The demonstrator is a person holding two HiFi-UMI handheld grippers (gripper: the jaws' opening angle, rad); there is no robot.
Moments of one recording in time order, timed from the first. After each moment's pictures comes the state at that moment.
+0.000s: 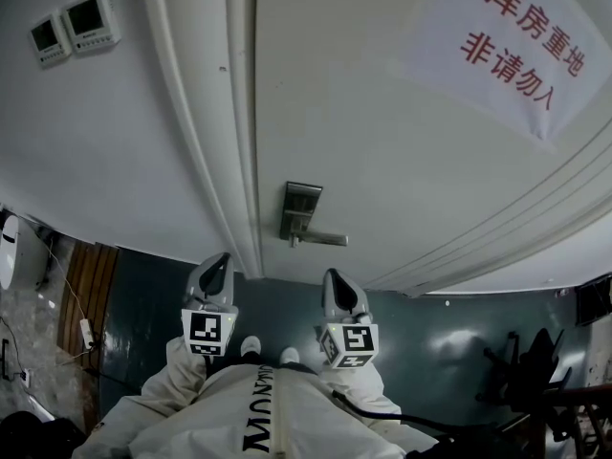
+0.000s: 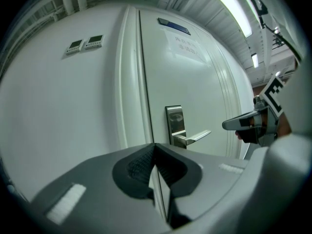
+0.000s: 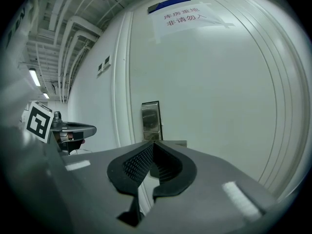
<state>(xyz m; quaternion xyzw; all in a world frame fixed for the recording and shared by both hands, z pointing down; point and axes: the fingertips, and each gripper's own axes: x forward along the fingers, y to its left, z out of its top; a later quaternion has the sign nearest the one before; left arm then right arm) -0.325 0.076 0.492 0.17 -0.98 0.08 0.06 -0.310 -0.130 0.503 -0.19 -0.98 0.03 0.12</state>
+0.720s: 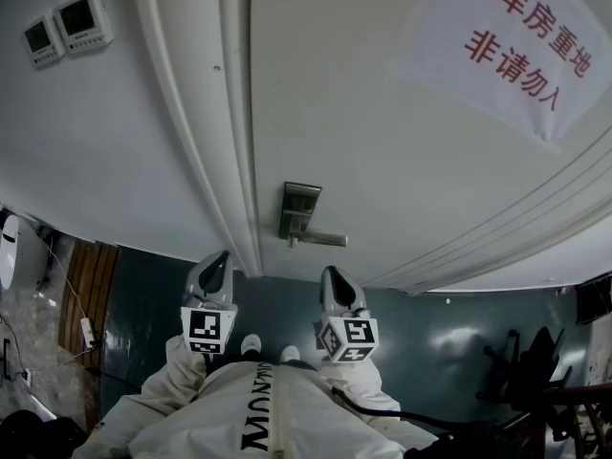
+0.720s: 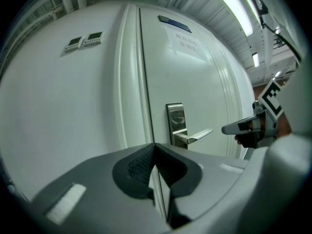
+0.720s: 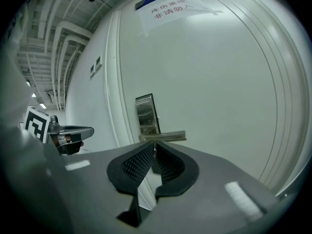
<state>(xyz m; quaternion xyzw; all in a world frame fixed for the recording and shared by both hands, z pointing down) -0.332 0.076 0.497 0.17 -0.98 0.08 0.07 -0.322 -0.132 0.524 -0.18 -0.97 0.08 0.14</state>
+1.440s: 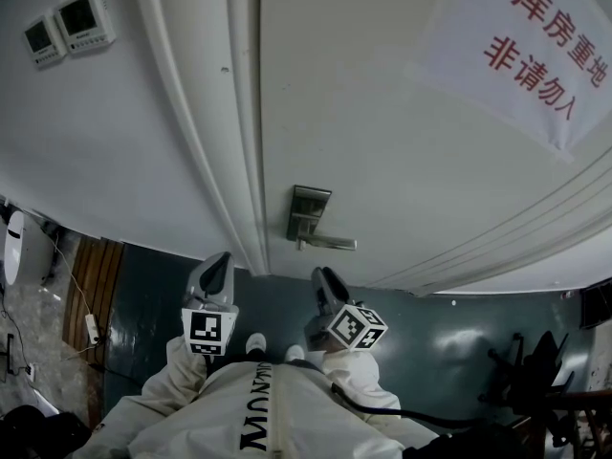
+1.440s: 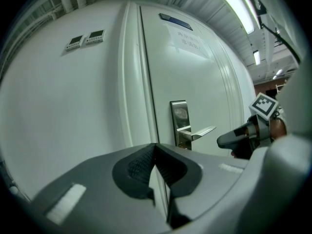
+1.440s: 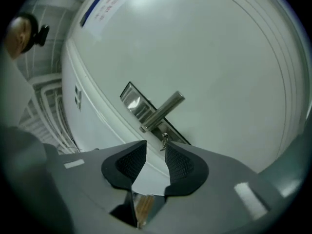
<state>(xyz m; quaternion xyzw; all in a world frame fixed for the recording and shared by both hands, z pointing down) -0.335 0.089 0.500 0.16 -0.98 0.09 0.08 -0.338 -0.110 0.570 -0.22 -0.89 0.34 0.21</state>
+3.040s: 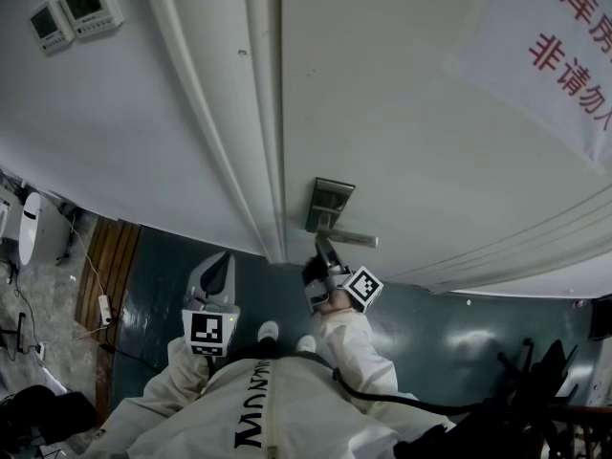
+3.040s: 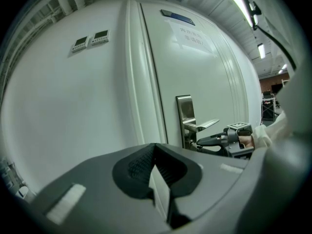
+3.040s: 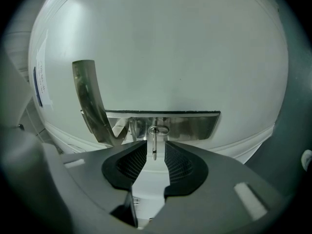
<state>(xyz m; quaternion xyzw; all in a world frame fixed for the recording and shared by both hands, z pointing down) -0.318 0.116 0.507 0.13 -0.98 0.10 0.10 -0.409 -0.074 0.631 -0.22 -0.67 0.67 0.20</state>
